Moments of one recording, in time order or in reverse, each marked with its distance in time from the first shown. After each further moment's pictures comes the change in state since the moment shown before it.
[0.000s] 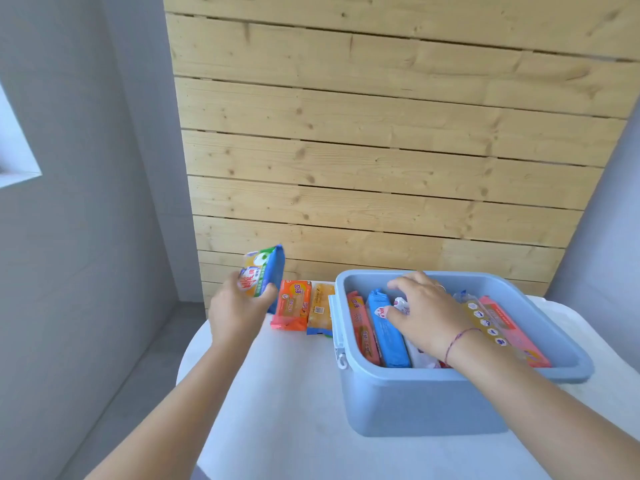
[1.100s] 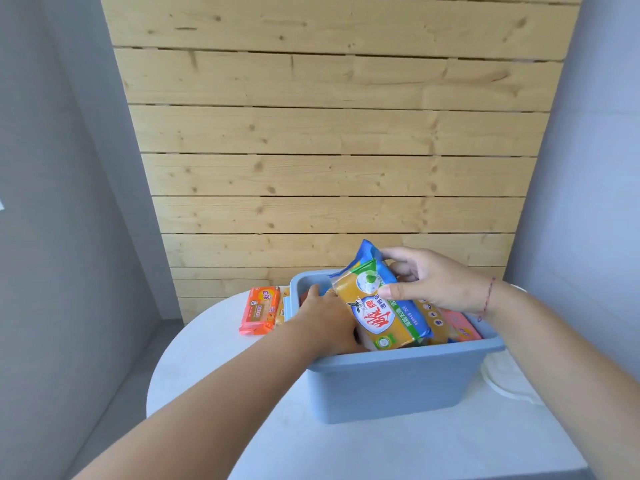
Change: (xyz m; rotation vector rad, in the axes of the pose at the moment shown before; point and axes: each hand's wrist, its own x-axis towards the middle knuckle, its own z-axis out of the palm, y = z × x) left_hand -0.106 0.133 0.038 0.738 -0.726 0.998; right_hand -0.017 0.062 -0.082 0.829 -0.363 -0.211
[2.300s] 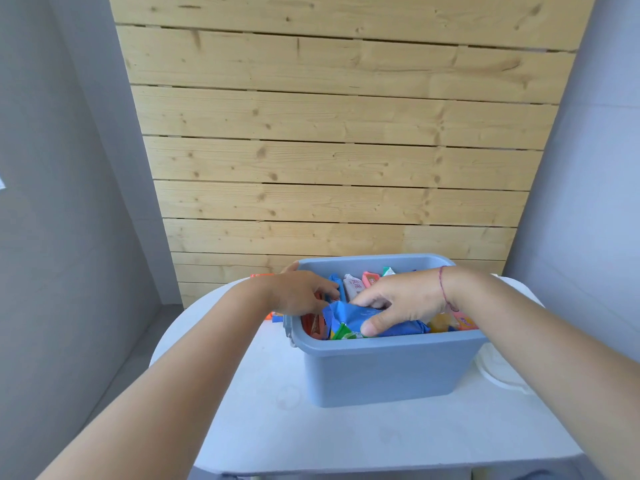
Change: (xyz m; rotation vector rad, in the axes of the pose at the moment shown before) left_hand -0.012 -0.051 -0.023 -0.427 -0.254 -0.030; right_hand 0.017 -0.004 0.027 -0.513 -0.496 0.242
